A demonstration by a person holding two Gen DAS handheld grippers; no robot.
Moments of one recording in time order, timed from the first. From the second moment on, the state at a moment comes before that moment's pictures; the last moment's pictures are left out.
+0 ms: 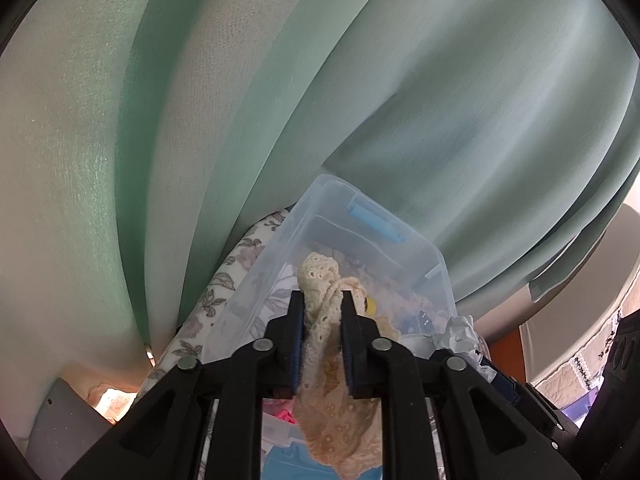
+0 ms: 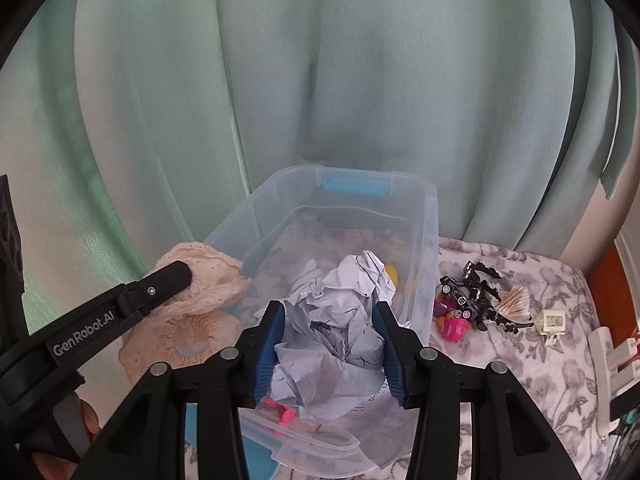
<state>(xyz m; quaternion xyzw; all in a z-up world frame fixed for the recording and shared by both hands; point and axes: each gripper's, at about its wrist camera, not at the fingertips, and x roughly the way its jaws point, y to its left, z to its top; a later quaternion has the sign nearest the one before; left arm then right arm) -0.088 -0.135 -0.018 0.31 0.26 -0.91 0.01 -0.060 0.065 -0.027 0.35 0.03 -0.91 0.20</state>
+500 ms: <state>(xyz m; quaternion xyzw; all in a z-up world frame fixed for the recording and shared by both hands) -0.081 -0.127 -0.003 0.30 0.25 -0.92 0.00 -0.055 0.071 -0.017 0.34 0.02 -0.92 0.21</state>
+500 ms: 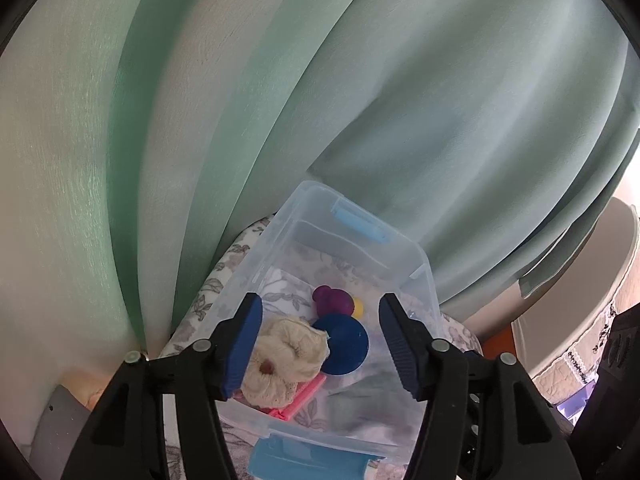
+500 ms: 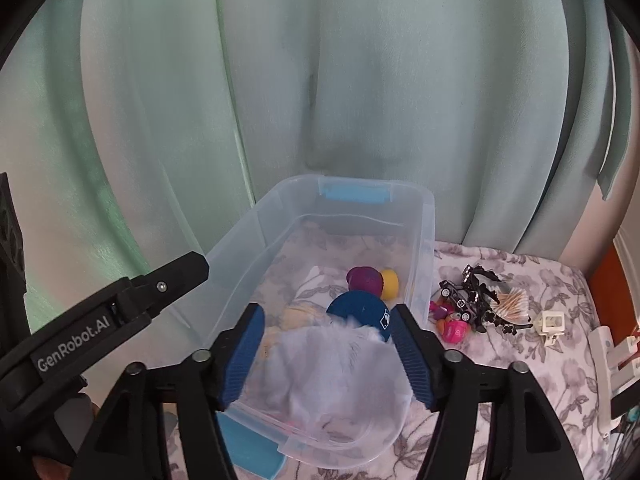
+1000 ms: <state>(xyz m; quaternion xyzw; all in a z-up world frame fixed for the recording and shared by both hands) -0.057 -0.114 0.029 0.27 0.23 -0.94 -0.01 -0.032 0.097 0.013 0.30 -0.02 -0.93 0.20</state>
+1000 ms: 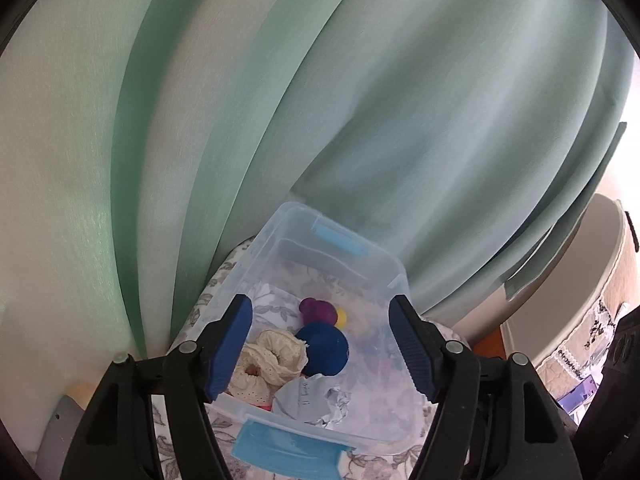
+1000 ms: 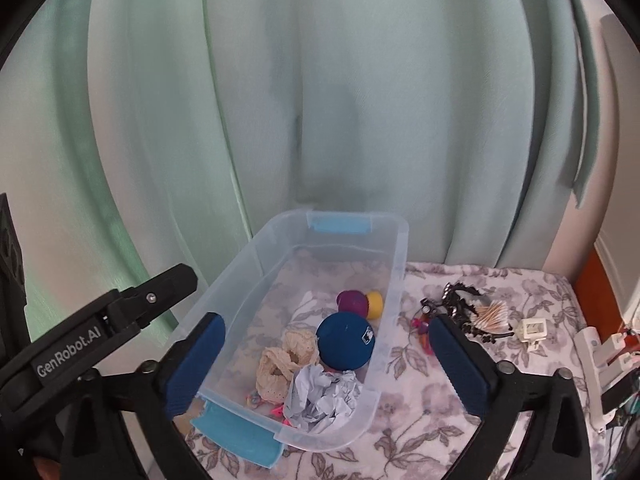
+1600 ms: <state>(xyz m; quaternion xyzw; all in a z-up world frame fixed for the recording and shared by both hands) -0.023 -0.063 0.075 0.24 0.17 -0.96 -0.02 0.001 0.167 0.051 0.25 -0.07 -0.95 0.17</state>
